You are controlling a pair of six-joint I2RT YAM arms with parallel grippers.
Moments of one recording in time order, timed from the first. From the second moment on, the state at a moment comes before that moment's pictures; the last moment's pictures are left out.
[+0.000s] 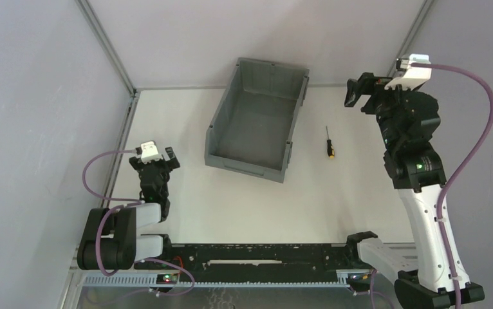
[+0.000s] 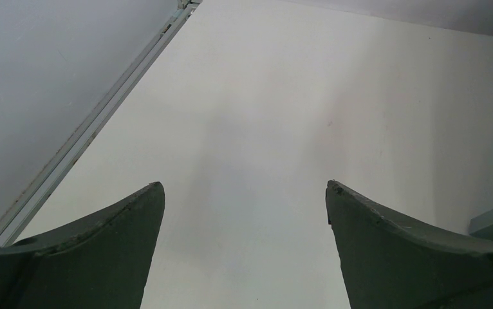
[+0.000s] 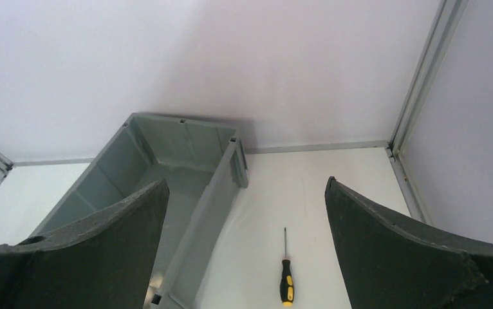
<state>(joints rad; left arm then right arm) 0.00 1.27 0.16 1.03 -0.29 -0.04 0.18 0.96 1.35 -0.34 0.16 0.11</state>
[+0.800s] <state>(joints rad) 0.00 1.27 0.16 1.03 -0.29 -0.04 0.10 1.42 1.59 -0.63 0.07 0.13</state>
